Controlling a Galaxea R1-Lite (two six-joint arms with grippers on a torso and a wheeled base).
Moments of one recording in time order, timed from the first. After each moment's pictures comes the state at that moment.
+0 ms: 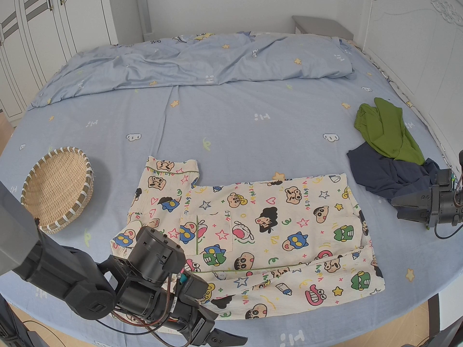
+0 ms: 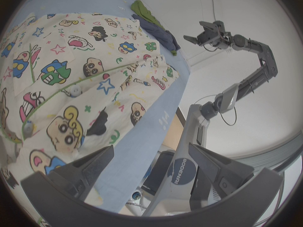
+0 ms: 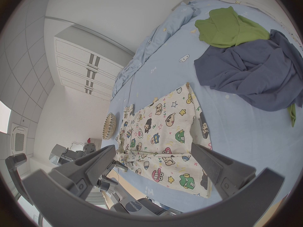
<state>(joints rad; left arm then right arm) -0.70 1.83 -0.59 -0.27 -0.56 -0.09 -0.24 1.49 -0.77 0.11 0.93 0.13</state>
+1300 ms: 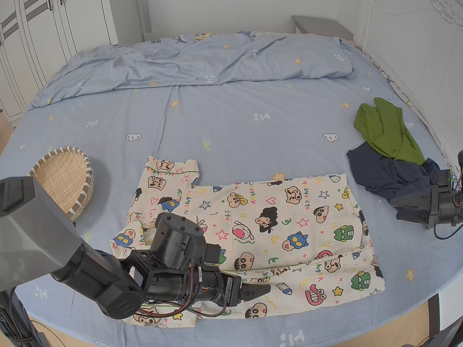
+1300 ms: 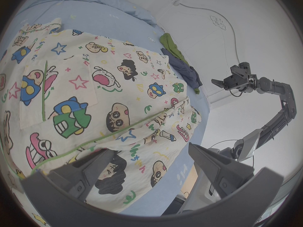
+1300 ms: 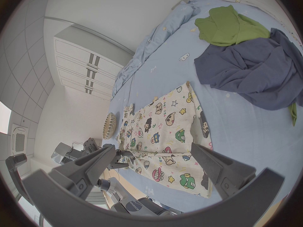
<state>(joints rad) -0.73 1.98 -0.66 -0.64 -0.31 -0.40 -0.23 1.50 -0.77 0.11 0.93 0.13</state>
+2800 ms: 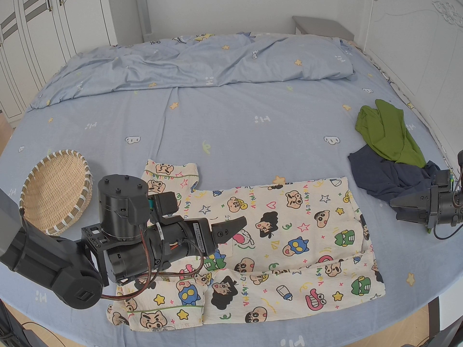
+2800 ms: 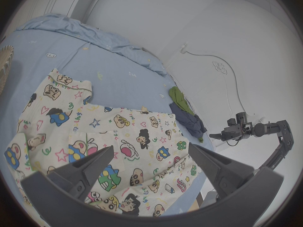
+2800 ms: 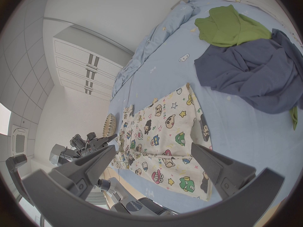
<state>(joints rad) -0.65 1.79 -0.62 -0.84 -0.10 -0.51 -0.23 1.50 -0.77 0.11 0.93 0.14</state>
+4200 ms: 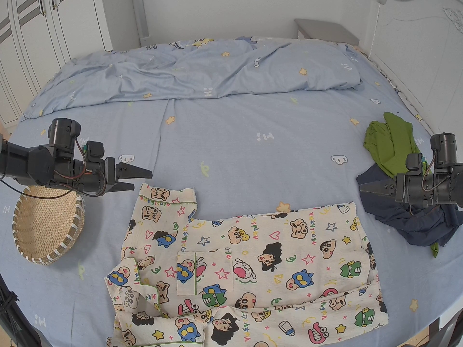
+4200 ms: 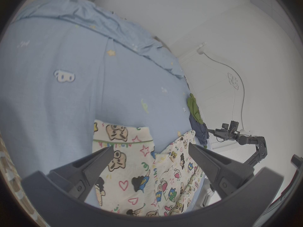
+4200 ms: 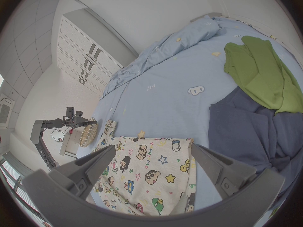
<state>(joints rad) 0.04 1.93 -1.24 0.02 -0.83 -0.15 -0.06 1.71 -0.87 -0.17 0.71 0.09</state>
